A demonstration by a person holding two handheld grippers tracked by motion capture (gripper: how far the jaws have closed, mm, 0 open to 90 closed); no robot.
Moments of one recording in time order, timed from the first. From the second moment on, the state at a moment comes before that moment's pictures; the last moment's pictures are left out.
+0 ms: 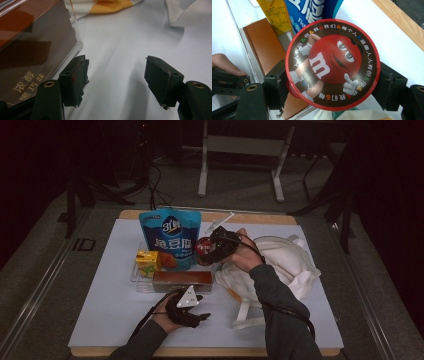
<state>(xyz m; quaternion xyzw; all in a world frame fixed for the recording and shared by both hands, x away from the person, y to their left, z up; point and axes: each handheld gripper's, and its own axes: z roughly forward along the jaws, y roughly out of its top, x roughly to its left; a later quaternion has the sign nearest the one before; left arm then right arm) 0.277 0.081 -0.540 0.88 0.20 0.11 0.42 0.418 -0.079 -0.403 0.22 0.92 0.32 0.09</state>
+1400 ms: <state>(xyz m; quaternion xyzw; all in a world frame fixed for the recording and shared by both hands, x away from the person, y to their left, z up) 0.277 0.081 -0.540 0.88 0.20 0.11 0.42 0.418 -0.065 -0.433 0.22 0.93 0.28 0.08</state>
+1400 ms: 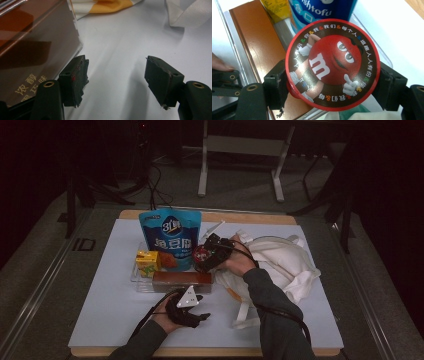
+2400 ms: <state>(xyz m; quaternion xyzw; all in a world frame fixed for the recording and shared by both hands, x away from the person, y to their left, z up) 0.277 0.081 -0.540 0.88 0.20 0.11 0.42 0.419 -0.063 -0.446 0.22 0.93 0.27 0.09</state>
